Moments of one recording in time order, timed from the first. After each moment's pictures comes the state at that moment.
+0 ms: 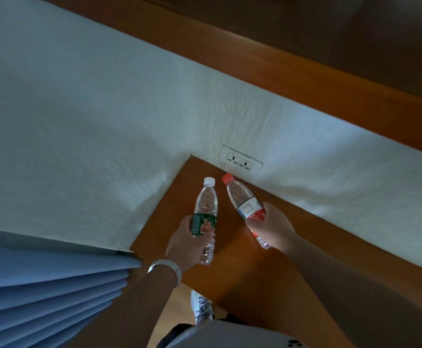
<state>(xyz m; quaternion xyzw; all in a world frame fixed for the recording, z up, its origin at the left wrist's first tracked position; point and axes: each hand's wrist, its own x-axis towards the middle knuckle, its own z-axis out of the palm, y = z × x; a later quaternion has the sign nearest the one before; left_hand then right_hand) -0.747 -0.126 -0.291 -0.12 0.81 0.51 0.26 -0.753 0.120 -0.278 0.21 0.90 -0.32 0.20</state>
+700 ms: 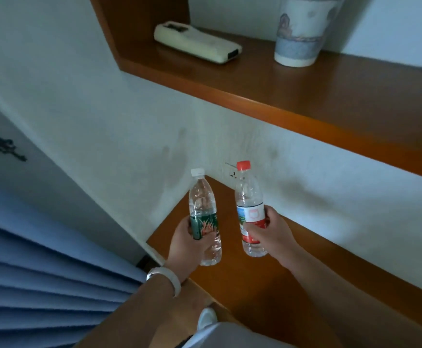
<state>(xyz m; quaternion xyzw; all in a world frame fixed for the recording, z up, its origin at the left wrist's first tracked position) -0.672 -0.107 -0.190 -0.13 0.82 0.56 0.08 -0.683 0.115 -0.176 0.11 0.82 -0.56 0.09</state>
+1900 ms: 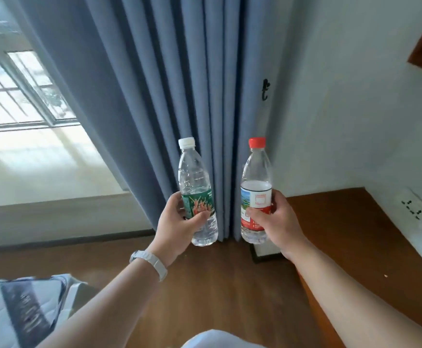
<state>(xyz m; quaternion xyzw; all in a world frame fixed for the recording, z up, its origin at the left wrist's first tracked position) -0.319 -0.299 -0.110 -0.33 0.67 0.60 -0.28 -0.497 -0.134 -0.110 -0.26 0.69 -0.62 0.27</state>
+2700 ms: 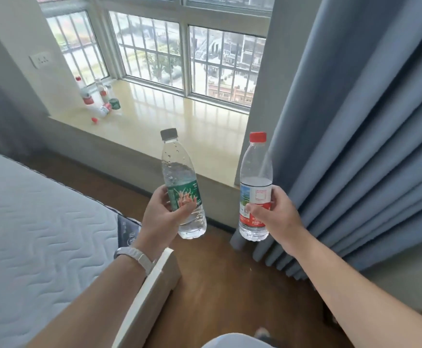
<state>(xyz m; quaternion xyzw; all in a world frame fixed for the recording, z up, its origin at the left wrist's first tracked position) 0.001 -0.521 -0.108 -0.47 0.52 0.55 -0.46 -0.253 -0.463 -0.094 -0.44 0.62 -0.50 0.41</state>
